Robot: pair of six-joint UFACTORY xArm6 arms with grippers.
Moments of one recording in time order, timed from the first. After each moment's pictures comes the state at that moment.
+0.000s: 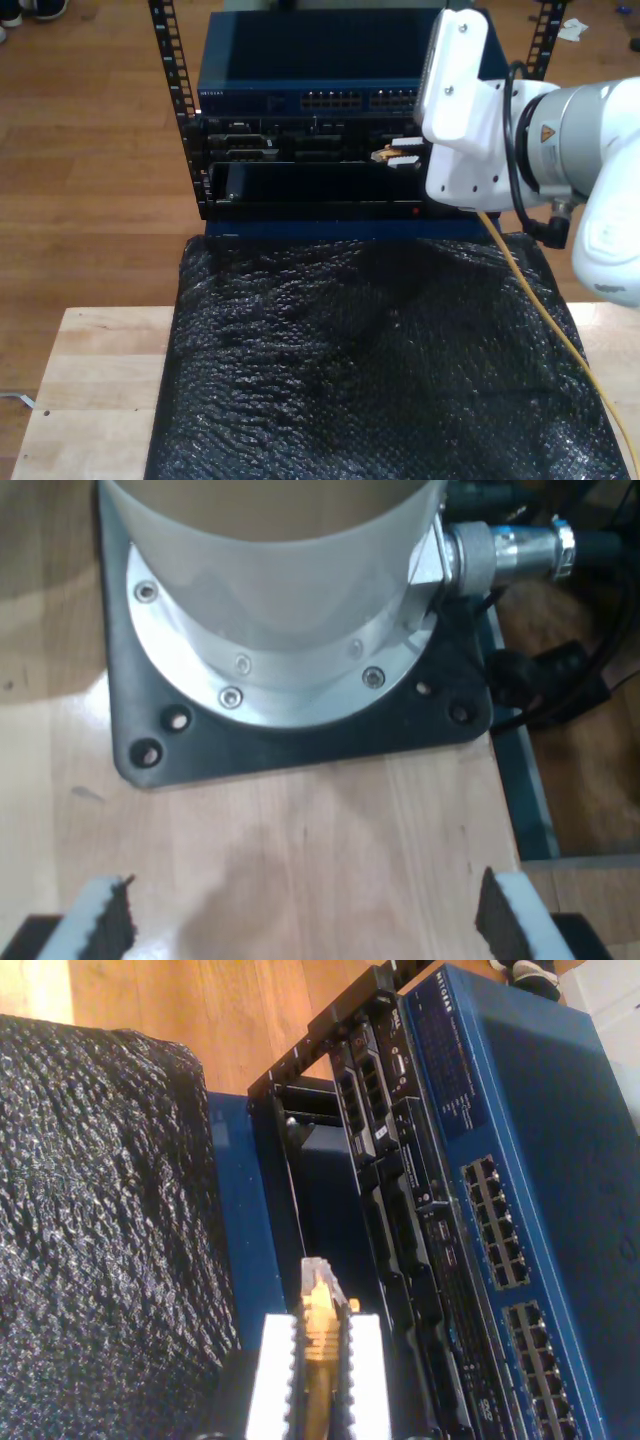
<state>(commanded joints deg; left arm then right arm) 83.0 -28.7 -13.6 1.5 74.8 -179.2 22.5 -33.8 -37.5 37.1 23.0 -92.5</state>
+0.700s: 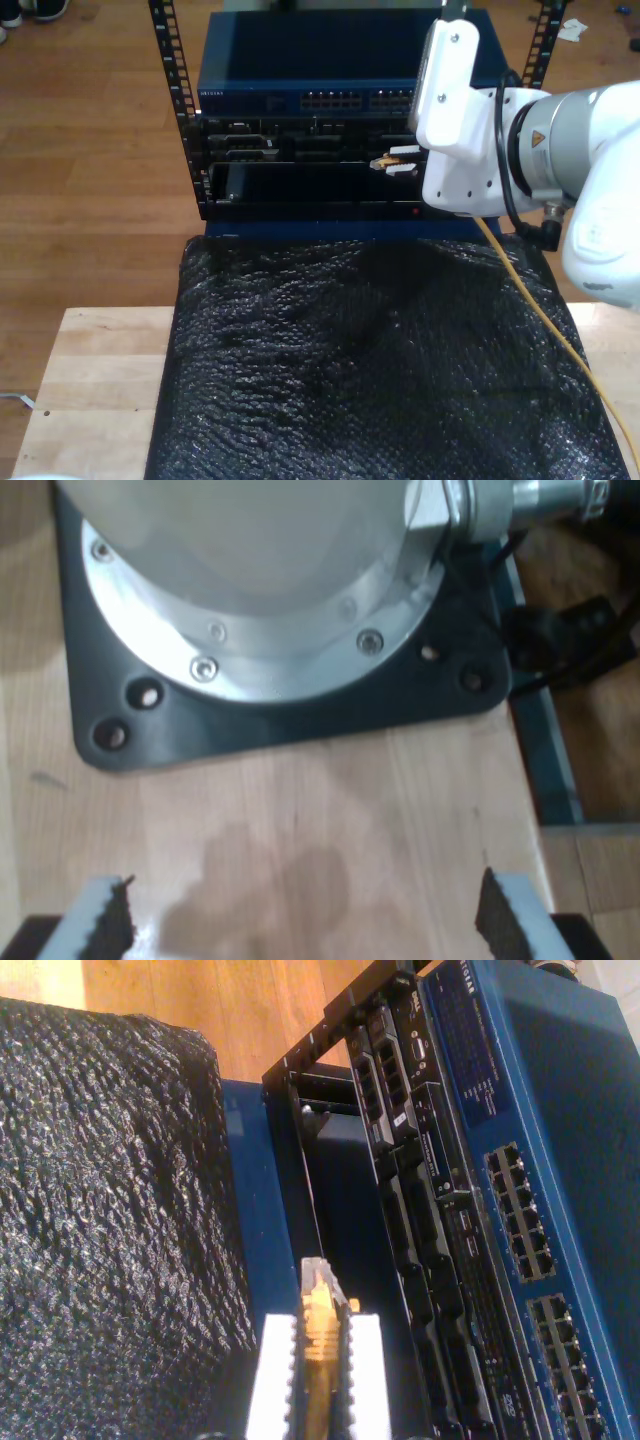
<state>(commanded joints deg) 85.1 -28.8 -9.2 0.2 65.4 -175.8 22.4 -32.2 -37.5 37.1 22.9 -92.5</state>
